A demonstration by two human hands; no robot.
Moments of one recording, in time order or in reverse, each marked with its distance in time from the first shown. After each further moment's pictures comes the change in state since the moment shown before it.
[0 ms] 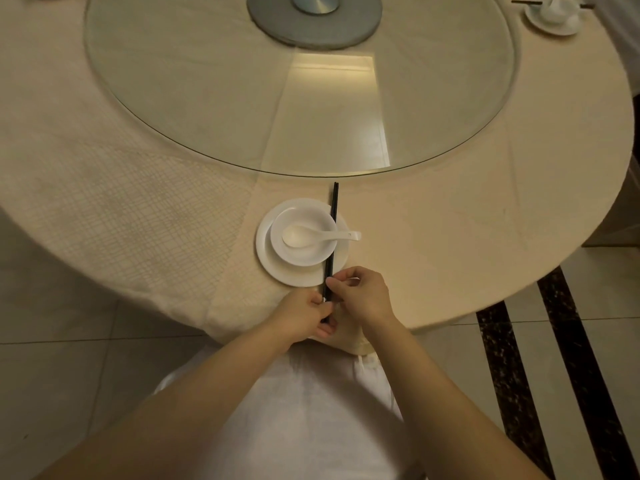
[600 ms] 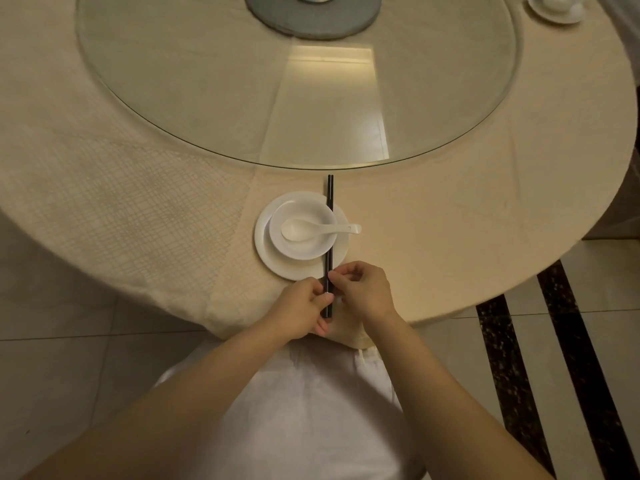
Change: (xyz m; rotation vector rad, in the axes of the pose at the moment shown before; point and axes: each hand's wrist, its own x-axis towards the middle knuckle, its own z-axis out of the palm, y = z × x) left_hand 0.005 -0.006 -0.004 0.216 0.033 0.119; right_hand -0.003 0.001 -0.002 -0.011 0.011 -0.027
